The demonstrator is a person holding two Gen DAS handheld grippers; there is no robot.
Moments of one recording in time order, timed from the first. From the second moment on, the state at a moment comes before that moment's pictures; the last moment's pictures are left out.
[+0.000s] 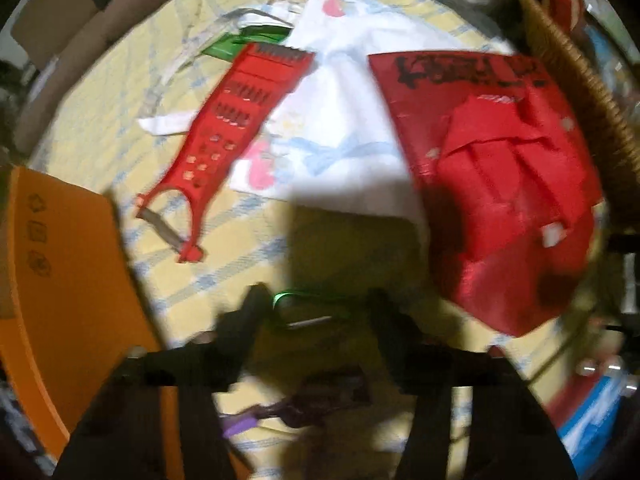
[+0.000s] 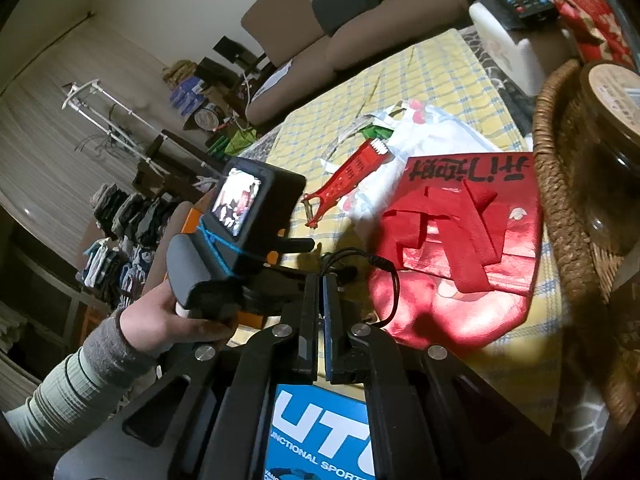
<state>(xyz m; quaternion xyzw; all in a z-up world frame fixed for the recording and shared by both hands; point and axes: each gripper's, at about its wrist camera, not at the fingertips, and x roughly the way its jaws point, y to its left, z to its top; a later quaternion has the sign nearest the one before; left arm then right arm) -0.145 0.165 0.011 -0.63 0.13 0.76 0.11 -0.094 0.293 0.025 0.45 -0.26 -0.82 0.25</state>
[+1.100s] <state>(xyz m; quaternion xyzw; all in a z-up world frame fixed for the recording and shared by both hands) -0.192 0.089 0.021 -0.59 0.08 0.80 0.11 -0.097 0.275 0.030 0.45 -0.25 -0.82 0.26</state>
